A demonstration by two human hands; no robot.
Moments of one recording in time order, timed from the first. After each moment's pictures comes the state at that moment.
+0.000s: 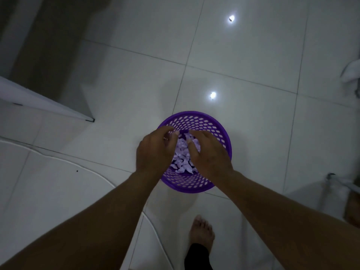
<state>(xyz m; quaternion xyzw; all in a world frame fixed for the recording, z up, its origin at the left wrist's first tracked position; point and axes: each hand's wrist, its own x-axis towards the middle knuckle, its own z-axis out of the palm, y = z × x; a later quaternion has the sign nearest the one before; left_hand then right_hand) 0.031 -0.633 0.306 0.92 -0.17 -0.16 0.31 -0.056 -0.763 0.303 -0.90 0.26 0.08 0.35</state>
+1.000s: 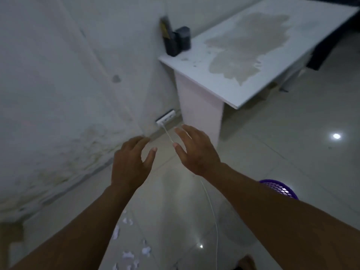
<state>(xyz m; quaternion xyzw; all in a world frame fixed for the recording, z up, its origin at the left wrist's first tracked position) -0.089 -0.176 0.797 0.98 0.02 0.16 0.13 -0.027 -0.374 0.768 -0.91 -0.25 -0.13 0.30</state>
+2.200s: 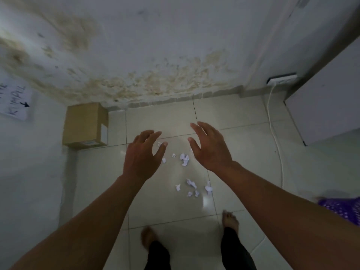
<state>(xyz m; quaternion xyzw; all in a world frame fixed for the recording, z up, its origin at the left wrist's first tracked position) -0.445 0.263 0.682 0.94 0.26 0.09 0.20 -0.296 0.094 0.671 -0.89 -0.39 0.09 0.24</state>
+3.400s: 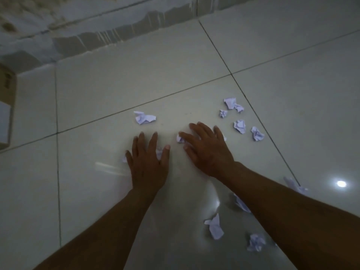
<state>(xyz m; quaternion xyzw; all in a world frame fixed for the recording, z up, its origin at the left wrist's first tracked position) -0.416 0.361 -0.038 0.93 0.32 0.06 0.18 -0.299 0.213 -0.034 -0.91 -0.39 0.09 0.13</state>
